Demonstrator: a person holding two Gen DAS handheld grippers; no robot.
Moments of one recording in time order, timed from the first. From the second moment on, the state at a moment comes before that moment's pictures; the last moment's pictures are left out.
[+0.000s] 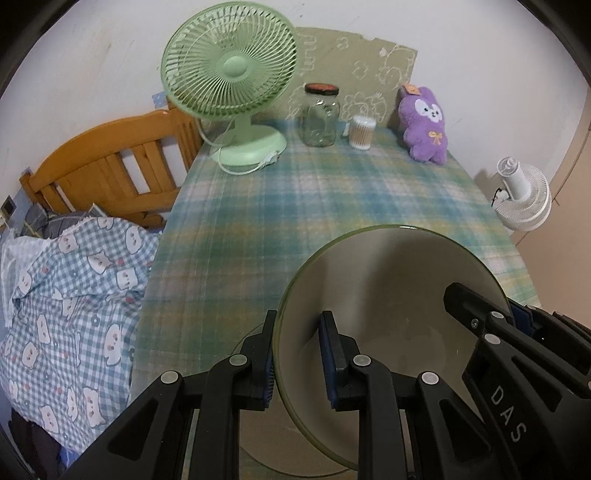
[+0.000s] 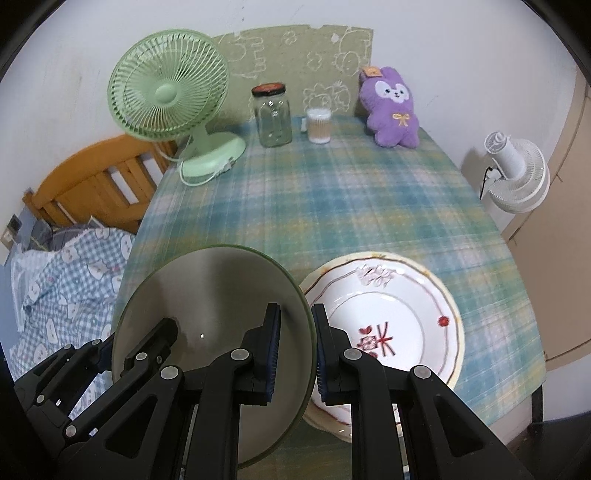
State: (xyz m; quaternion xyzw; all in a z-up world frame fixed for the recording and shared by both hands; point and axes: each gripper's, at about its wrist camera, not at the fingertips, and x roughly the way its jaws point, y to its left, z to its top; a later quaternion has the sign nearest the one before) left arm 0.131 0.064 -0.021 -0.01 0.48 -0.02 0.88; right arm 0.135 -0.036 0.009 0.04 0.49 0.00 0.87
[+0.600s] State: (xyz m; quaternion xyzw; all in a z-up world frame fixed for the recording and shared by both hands) left arm 0.122 0.093 -0.050 -0.02 0.51 -0.01 0.86; right arm 0.132 -0.007 -0.021 0.03 0.52 0.01 0.85
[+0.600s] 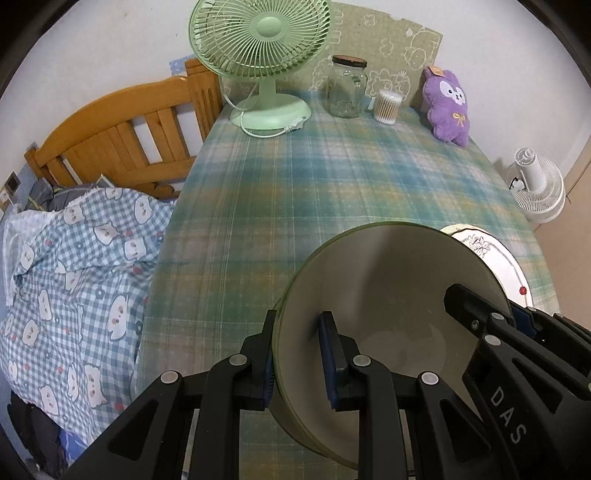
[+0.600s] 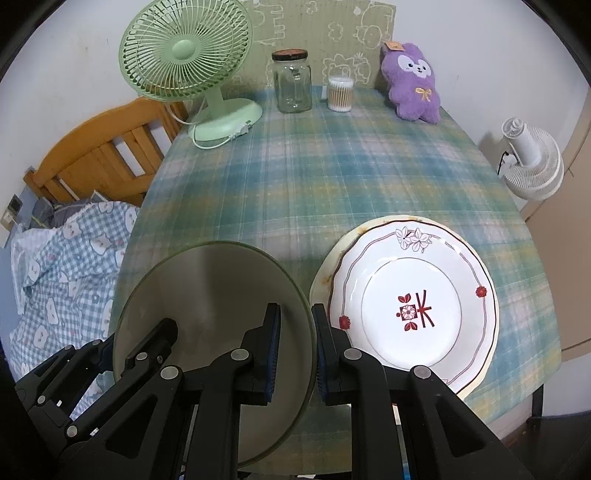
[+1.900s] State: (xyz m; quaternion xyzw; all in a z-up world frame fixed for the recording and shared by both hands) left arm 0.119 0.098 -0.065 -0.02 0.53 -0.01 0.85; right arm 0.135 0.000 -0.041 0.03 0.54 0.03 0.84
